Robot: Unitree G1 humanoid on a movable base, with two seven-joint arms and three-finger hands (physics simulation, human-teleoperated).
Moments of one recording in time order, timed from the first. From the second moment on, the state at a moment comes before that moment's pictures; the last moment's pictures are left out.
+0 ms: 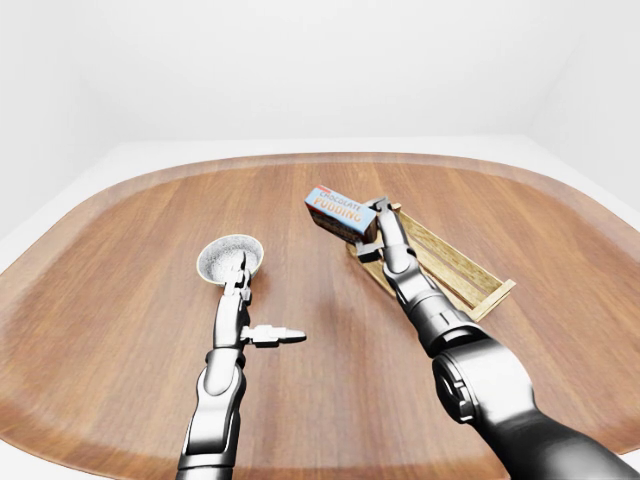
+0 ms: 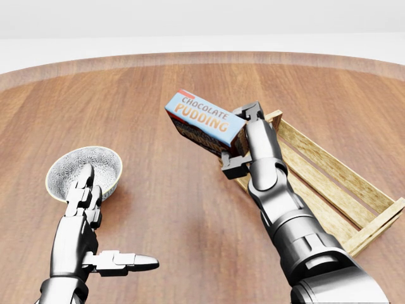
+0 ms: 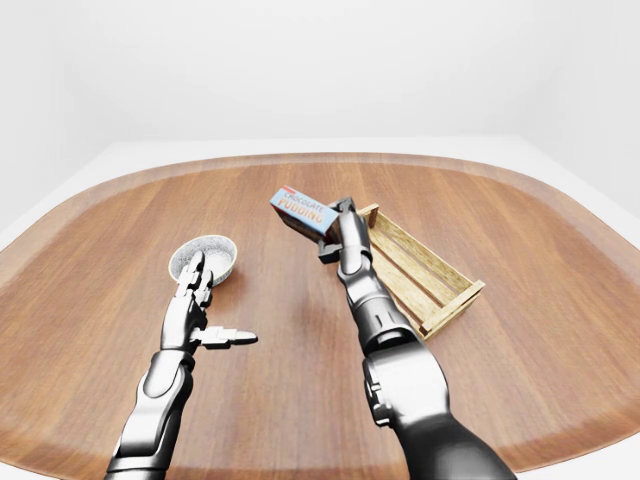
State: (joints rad) left arm 0.01 0.02 0.03 0.01 0.01 -0.03 -0.02; right arm -0.94 -0.07 -0.02 1.19 -0.35 -0.09 -0.27
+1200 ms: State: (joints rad) left arm 0.00 0.02 0.03 0.02 0.01 -0.02 -0.03; right arm -1.06 -0.29 -0.17 1.34 -0.16 -0.09 -0.20
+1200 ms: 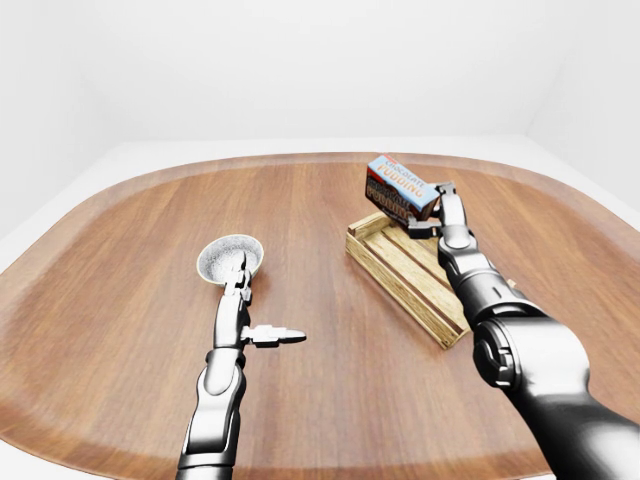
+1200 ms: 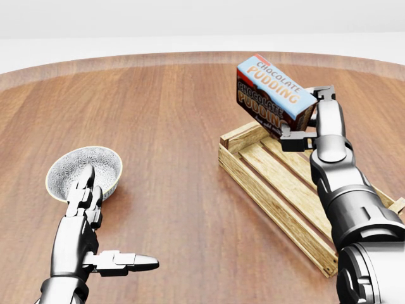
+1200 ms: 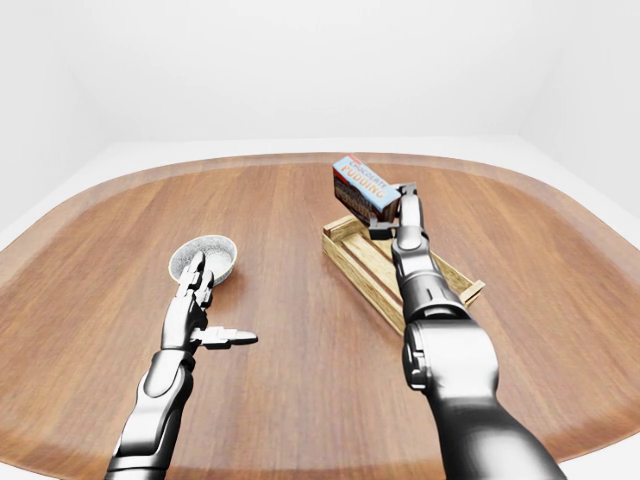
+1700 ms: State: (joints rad) left arm 0.00 0.02 0.03 0.02 0.01 -0.02 -0.02; right arm -0.99 -0.33 -0.18 1.35 -0.15 -0.09 -0.21
